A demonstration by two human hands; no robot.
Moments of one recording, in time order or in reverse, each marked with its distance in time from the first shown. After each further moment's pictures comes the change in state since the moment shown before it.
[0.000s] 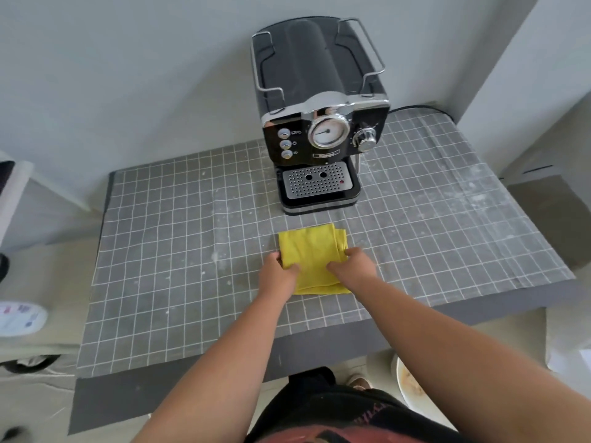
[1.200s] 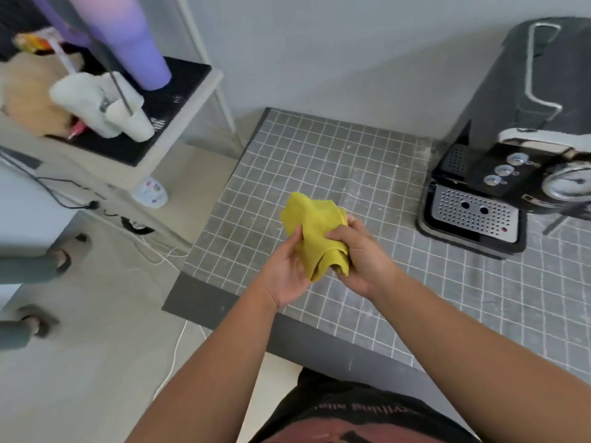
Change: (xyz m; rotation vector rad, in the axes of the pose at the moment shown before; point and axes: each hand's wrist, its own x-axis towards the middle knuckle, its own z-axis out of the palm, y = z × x) left_hand -0.022 -0.087 -0.157 -1.513 -0.218 -0.165; right_hand -0.092 -0.159 0.122 0.789 -0.878 -0.051
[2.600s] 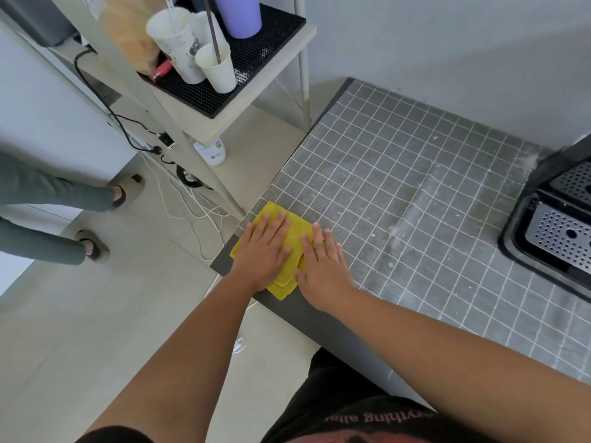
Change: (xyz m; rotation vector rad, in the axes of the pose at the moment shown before) left_hand -0.027 0.031 -0.177 2.163 0.480 0.391; right_hand 0.066 0.141 0.032 -2.023 -0.258 -0.259
